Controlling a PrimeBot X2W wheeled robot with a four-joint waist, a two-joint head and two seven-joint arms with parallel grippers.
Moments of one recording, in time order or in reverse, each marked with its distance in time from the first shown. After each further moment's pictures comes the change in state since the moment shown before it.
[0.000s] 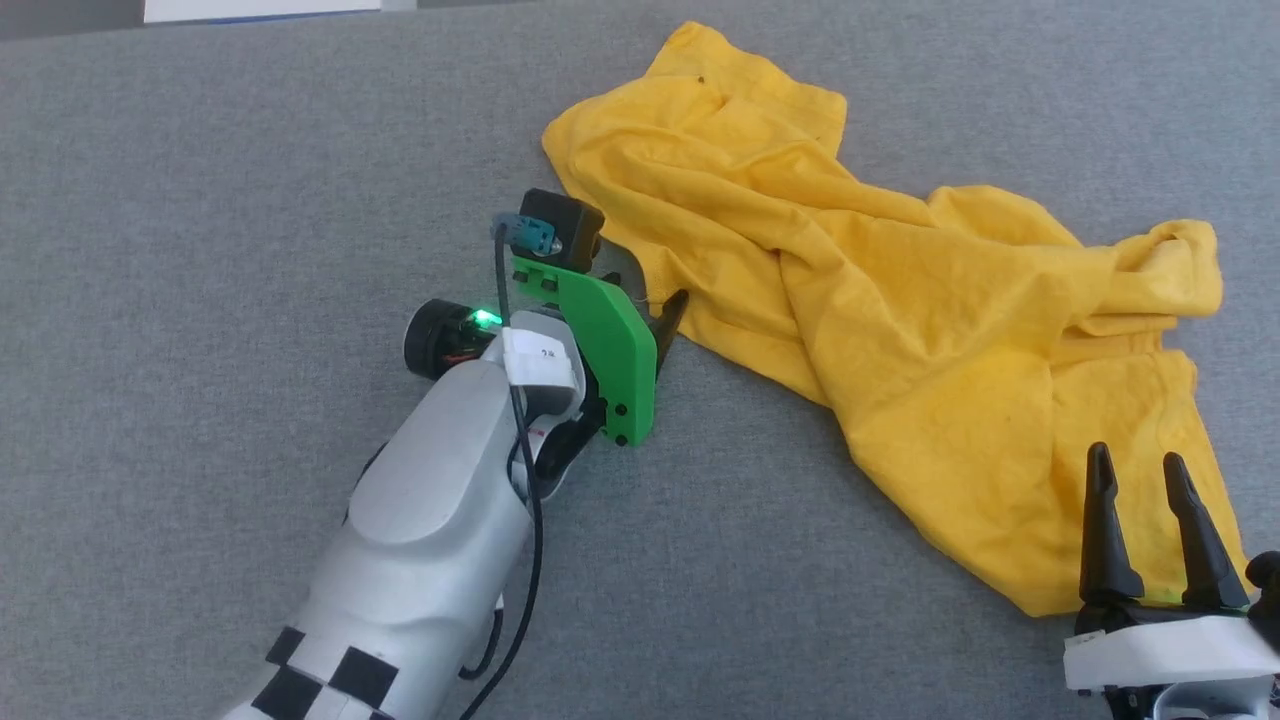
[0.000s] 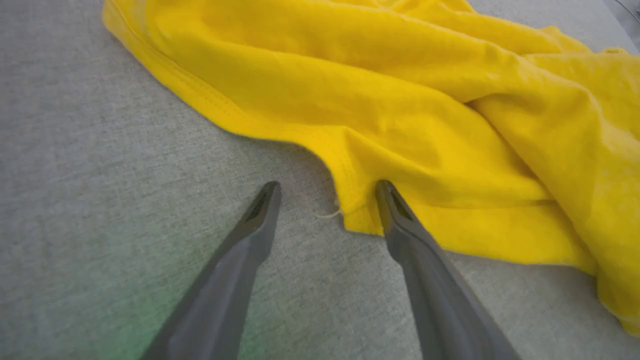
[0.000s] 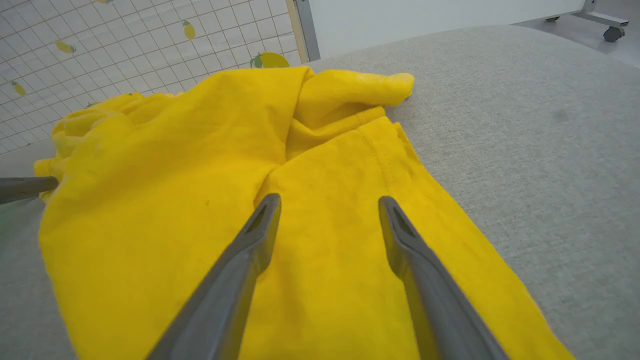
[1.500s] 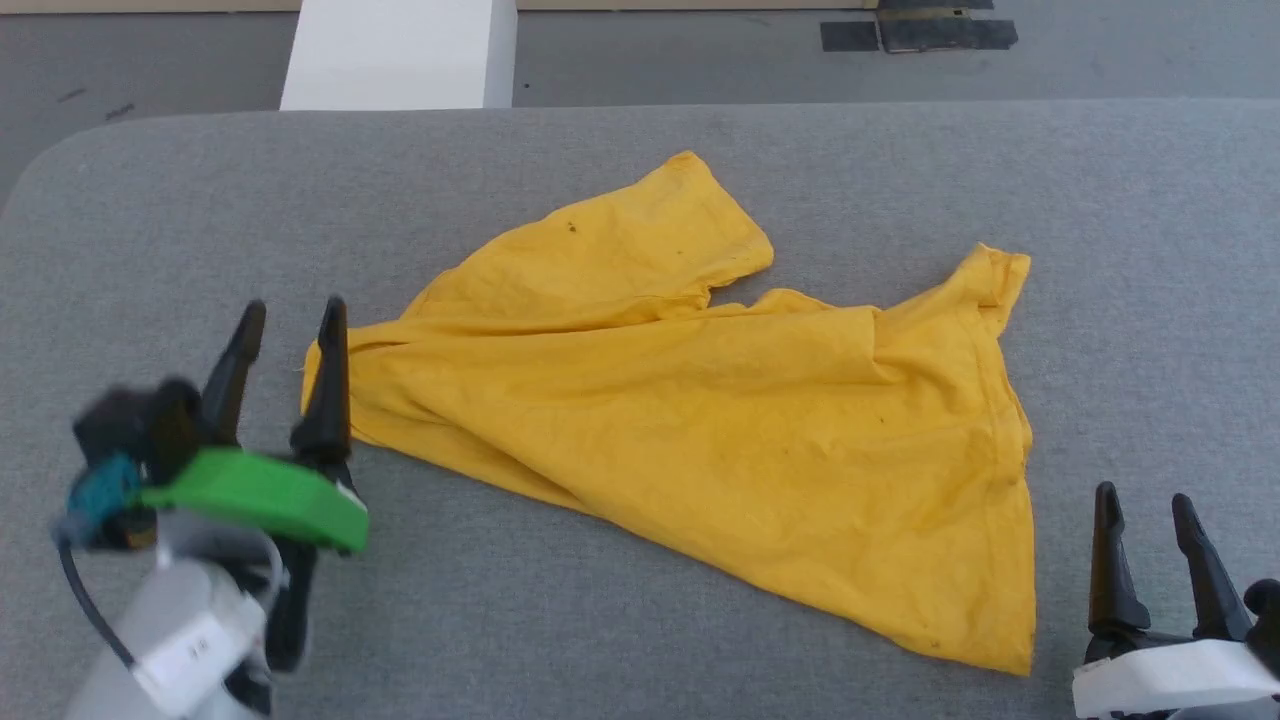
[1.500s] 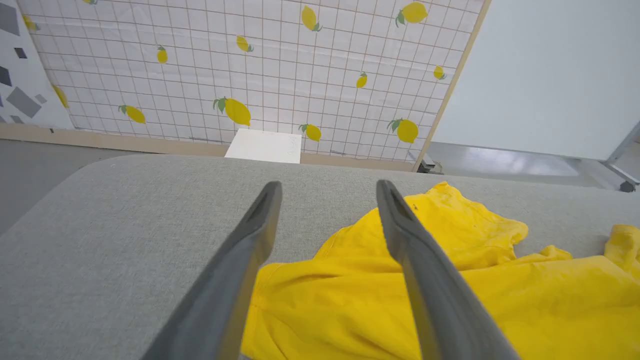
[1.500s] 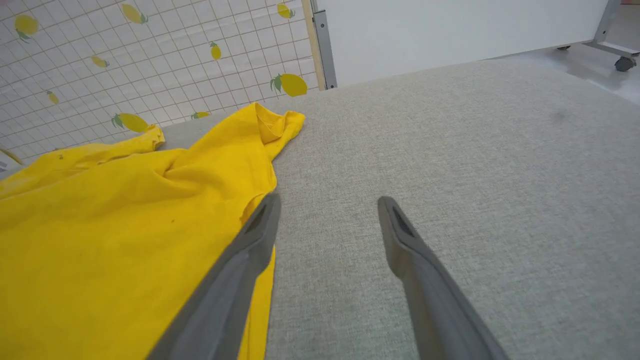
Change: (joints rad) left arm 0.466 0.374 0.248 -0.493 -0.101 0.153 -0.516; right arm 0.024 0.000 -0.038 0.066 -0.038 0.000 0.001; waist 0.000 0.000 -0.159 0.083
